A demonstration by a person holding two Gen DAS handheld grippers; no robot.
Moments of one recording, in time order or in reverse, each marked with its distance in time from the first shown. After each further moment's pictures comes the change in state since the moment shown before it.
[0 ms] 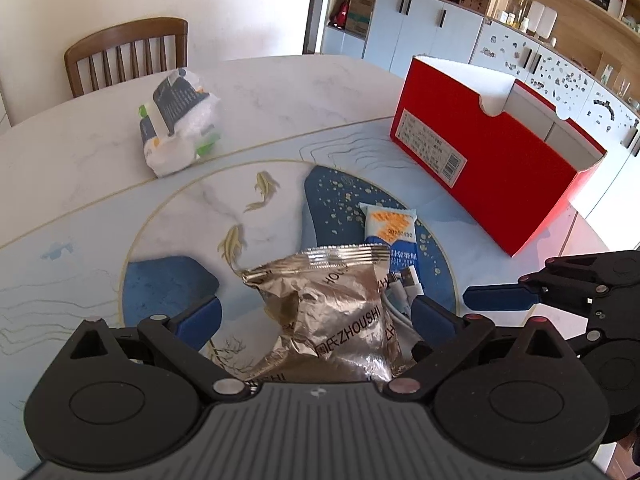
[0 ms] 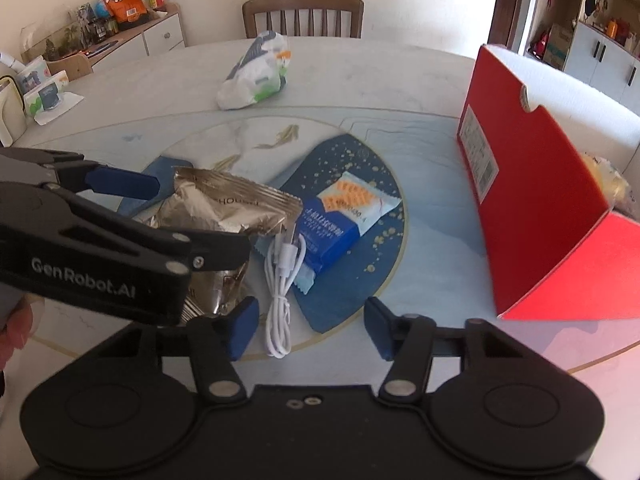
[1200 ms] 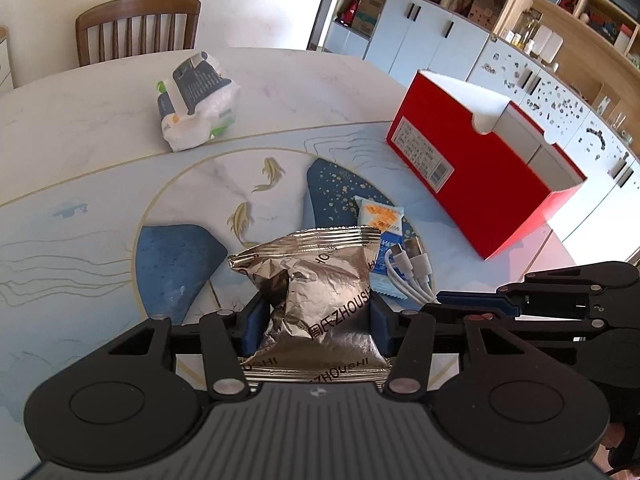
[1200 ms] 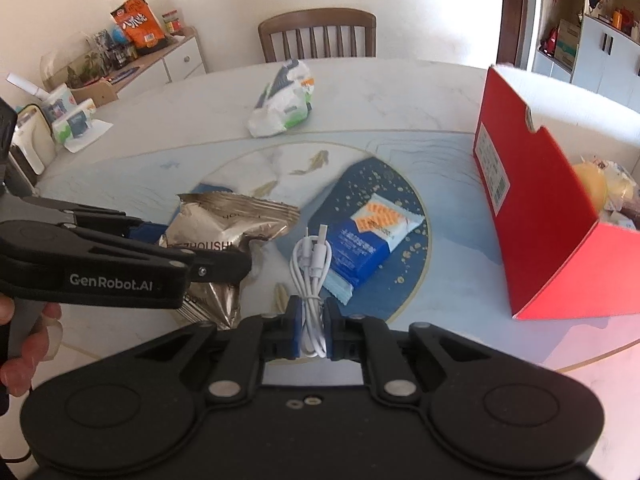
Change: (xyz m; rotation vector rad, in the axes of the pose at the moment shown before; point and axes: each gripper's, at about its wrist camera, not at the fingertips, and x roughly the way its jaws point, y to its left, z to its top) left arm -0.033 0.016 -0.005 -0.114 0.019 -0.072; right arm -0.030 0.006 0.008 0.039 -0.047 0.094
